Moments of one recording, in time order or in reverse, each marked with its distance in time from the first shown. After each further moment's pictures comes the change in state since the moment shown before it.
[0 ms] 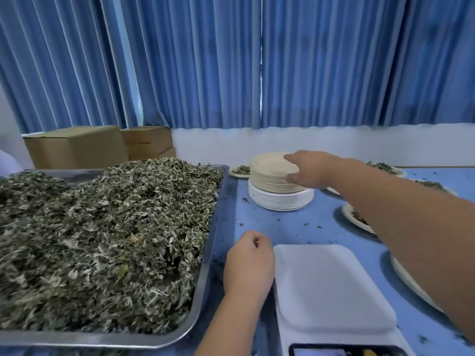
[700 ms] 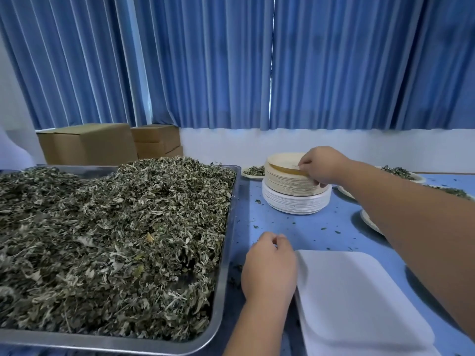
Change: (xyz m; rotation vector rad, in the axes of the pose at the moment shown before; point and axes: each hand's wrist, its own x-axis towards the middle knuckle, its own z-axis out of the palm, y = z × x) left_hand 0.001 0.005 -0.004 0.072 -0.011 -0.030; right_hand 0.027 -0.013 0.008 0.383 0.140 0.093
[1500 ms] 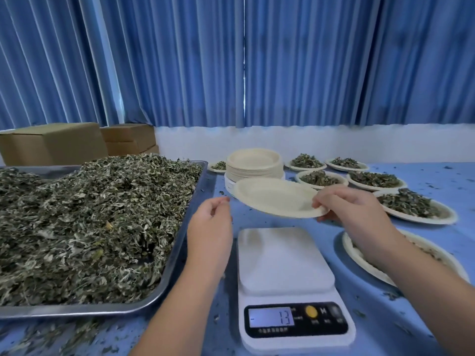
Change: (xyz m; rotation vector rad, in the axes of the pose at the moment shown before) left_hand -0.024 0.027 -0.022 -0.417 0.101 0.122; right_hand -0.199 0.058 -0.008 0.937 0.311 0.014
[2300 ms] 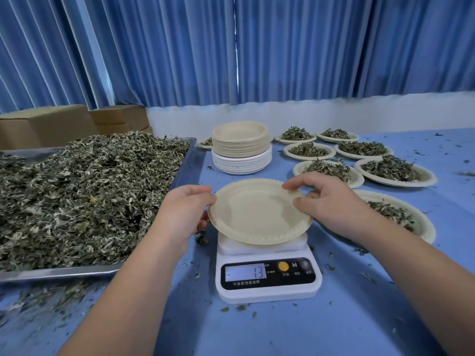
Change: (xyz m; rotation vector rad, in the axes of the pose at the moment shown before) left_hand -0.003 -0.007 -0.018 0.024 -0.190 -0.239; right_hand -0.026 0.018 -0.012 -0.274 -0.244 0.022
